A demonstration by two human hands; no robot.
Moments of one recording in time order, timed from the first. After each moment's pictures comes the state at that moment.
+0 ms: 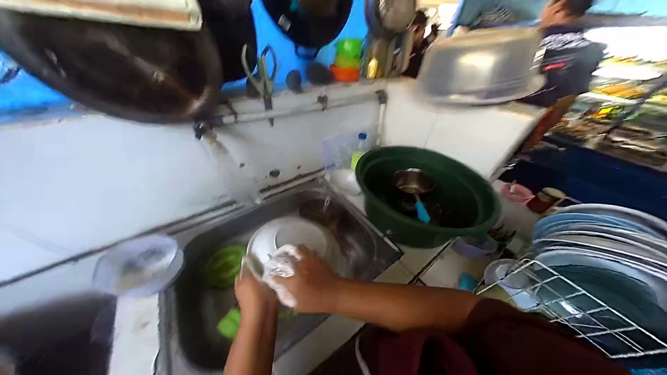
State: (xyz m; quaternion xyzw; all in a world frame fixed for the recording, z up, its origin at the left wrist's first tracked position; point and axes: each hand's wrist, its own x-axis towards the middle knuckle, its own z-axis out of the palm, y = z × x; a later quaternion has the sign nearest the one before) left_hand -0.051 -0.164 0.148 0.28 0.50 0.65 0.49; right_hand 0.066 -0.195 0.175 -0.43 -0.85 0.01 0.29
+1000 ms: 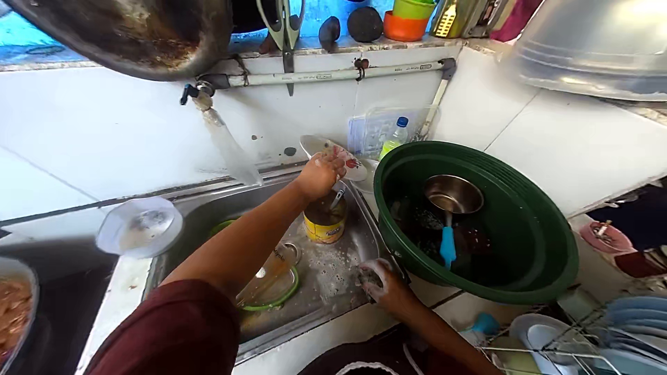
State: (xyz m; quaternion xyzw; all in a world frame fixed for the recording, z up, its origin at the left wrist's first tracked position) left_hand 0.087 0.067 0.192 0.94 0.25 0.18 -0.12; right_hand 0.284 -0.187 0.108 -0.63 -0.65 0.38 0.19
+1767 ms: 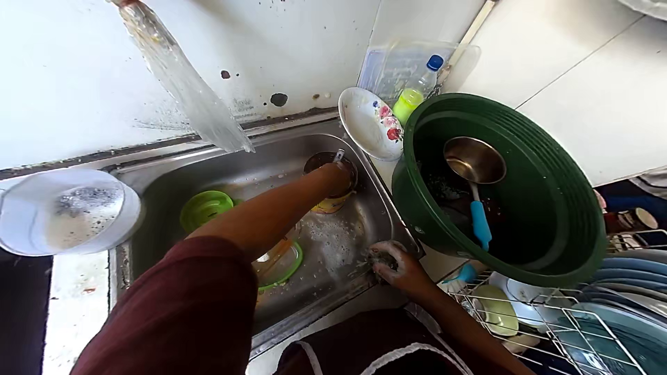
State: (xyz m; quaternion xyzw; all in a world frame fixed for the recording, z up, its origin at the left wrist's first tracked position) left_hand 0.113 0.081 0.086 0.92 0.28 -0.23 0.11; right_hand 0.259 -0.185 0.092 -0.67 -0.58 0.41 0.21
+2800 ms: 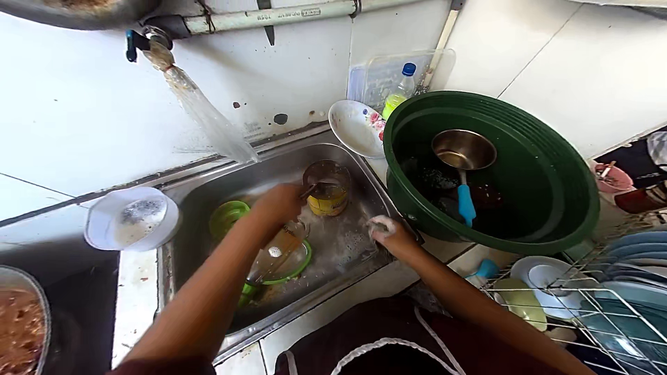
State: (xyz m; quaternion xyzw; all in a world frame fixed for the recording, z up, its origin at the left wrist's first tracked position) left_hand -0.008 -0.014 0.175 0.81 0.51 -0.06 0.29; right_hand 0.254 -0.153 0.107 -0.69 -0.50 0.45 0.26
